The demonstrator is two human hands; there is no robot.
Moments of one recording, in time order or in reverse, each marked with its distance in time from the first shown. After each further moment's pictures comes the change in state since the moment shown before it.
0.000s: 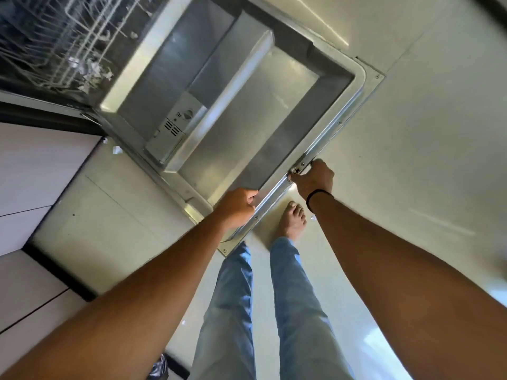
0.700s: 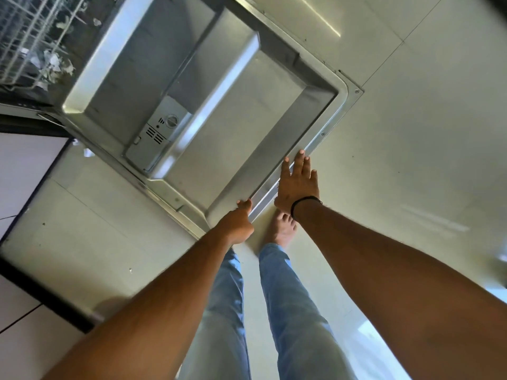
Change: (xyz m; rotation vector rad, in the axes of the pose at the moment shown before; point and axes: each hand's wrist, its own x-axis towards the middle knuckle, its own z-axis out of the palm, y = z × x) left_hand 0.061 -0.008 0.054 0.117 -0.180 -0.126; right_hand 0.042 0.019 0.025 -0.919 -0.207 -0.364
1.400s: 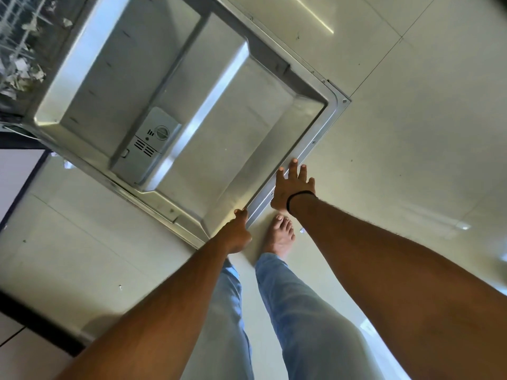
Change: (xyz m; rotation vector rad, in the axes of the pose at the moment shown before) left_hand 0.058 -0.004 0.010 -0.038 -0.086 -0.072; right_hand 0.060 0.008 0.011 0.037 -0.233 0.047
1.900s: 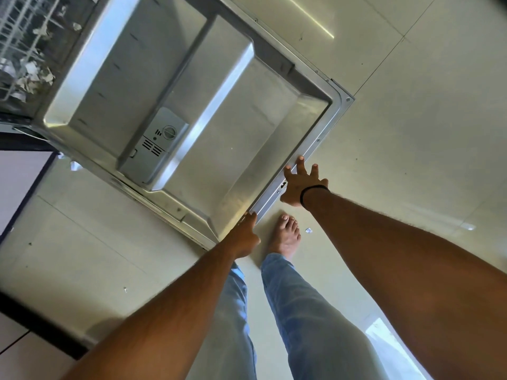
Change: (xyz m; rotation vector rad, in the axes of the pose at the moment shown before) left_hand -0.002 -0.010 0.013 -0.044 0.026 0.120; right_hand 0.011 0.011 0.000 0.011 -0.039 0.021
